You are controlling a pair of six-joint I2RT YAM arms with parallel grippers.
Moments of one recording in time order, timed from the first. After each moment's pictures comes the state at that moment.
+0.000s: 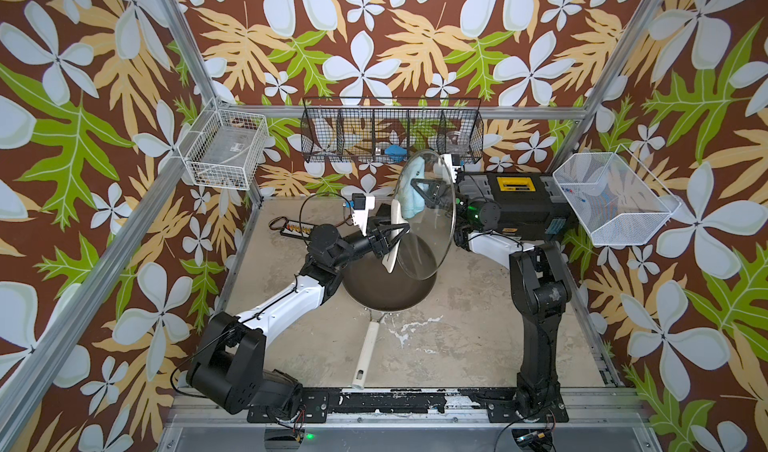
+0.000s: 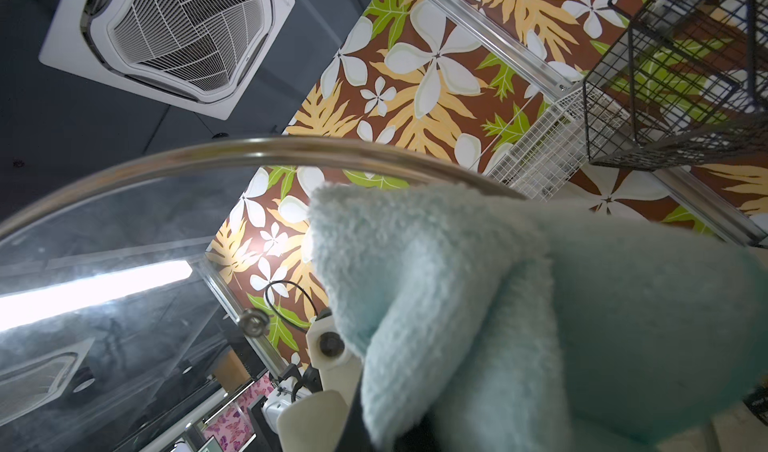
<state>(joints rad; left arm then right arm) -0.47 1.42 0.89 0.80 0.66 -0.61 0.33 2.10 1.49 1.54 -0.94 1.71</state>
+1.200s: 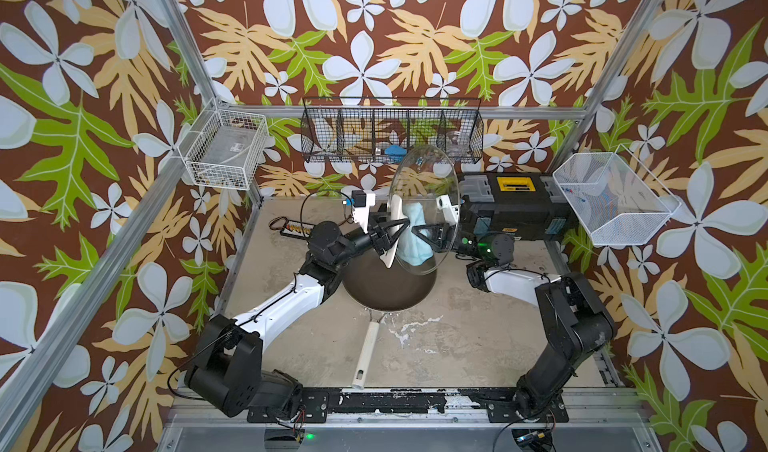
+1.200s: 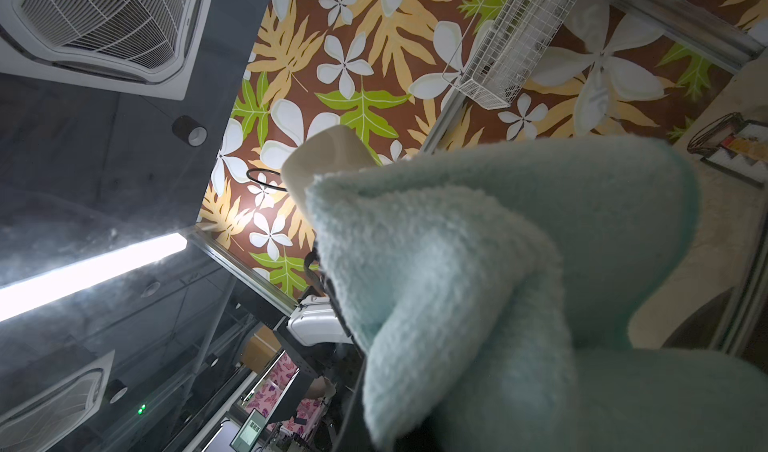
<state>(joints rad) -0.47 1.41 0.92 0.74 0.58 -0.53 0.38 1.71 0.90 1.50 -1.03 1.65</state>
